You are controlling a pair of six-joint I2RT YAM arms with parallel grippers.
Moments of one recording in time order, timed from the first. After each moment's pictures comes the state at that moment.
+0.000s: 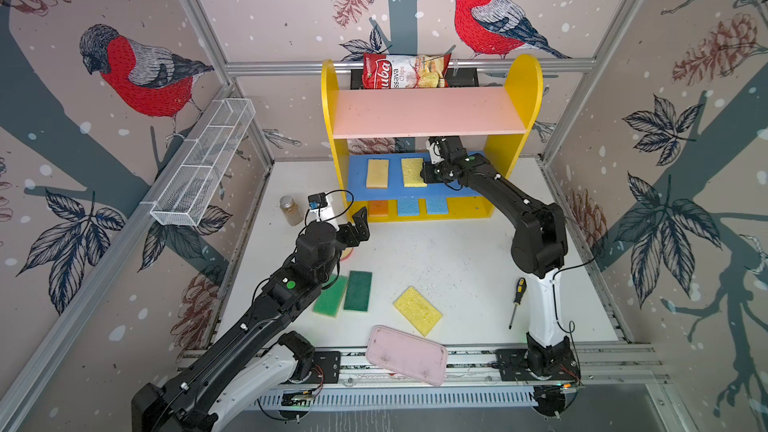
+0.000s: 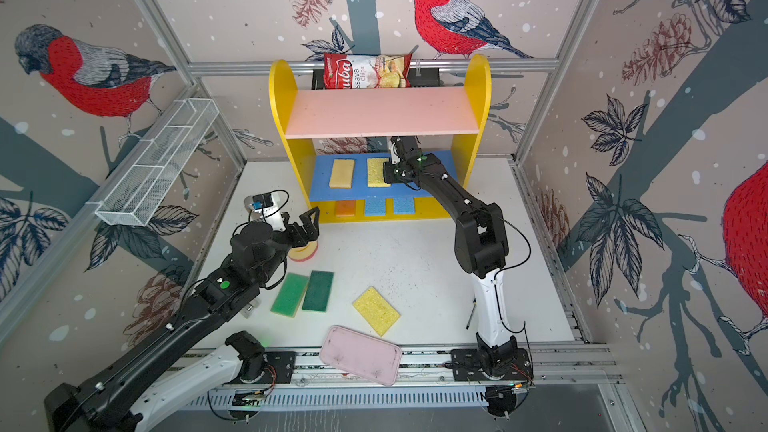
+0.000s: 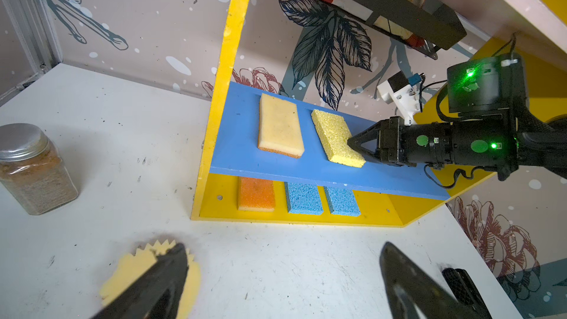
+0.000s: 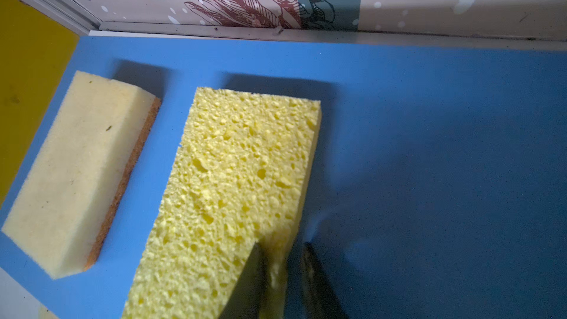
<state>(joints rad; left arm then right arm) -0.60 0.82 0.71 -0.15 -0.34 -0.50 0.50 2.14 1.95 -0.60 -0.14 0.24</state>
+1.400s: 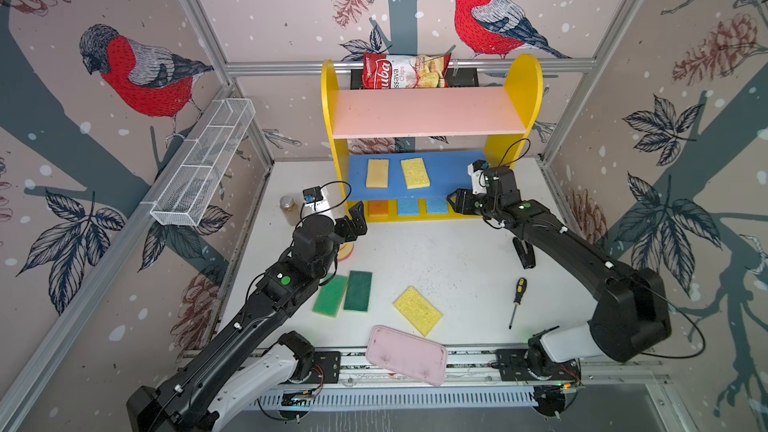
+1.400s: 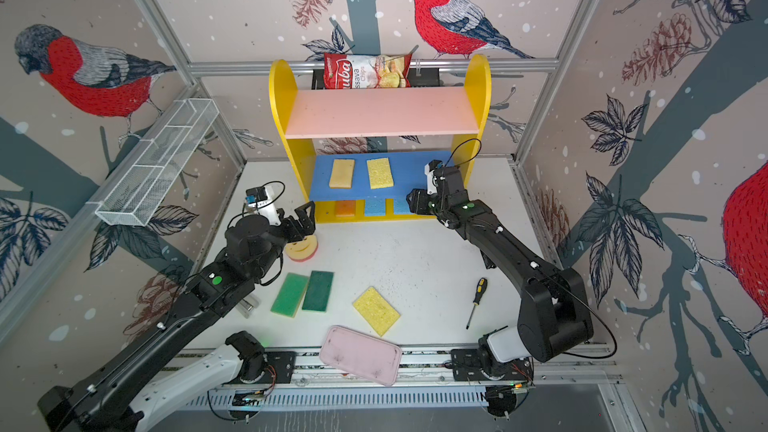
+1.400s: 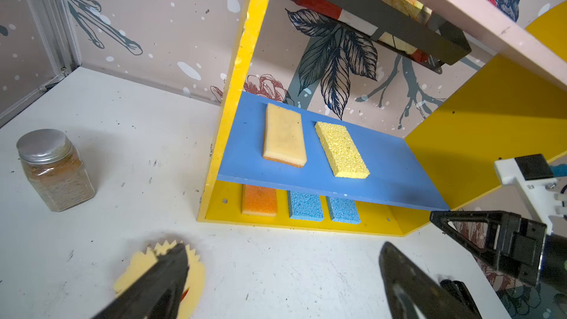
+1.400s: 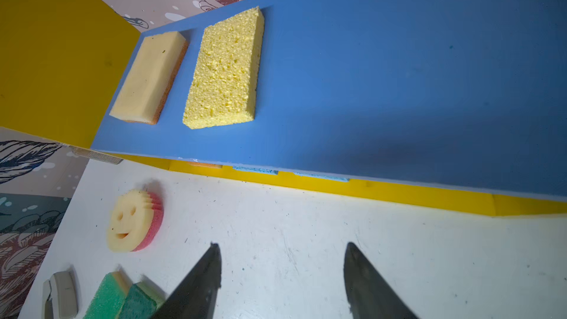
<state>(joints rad) -0.60 0.83 0.82 -0.26 -0.37 -0.54 0.42 1.43 1.10 -0.31 -0.18 0.35</state>
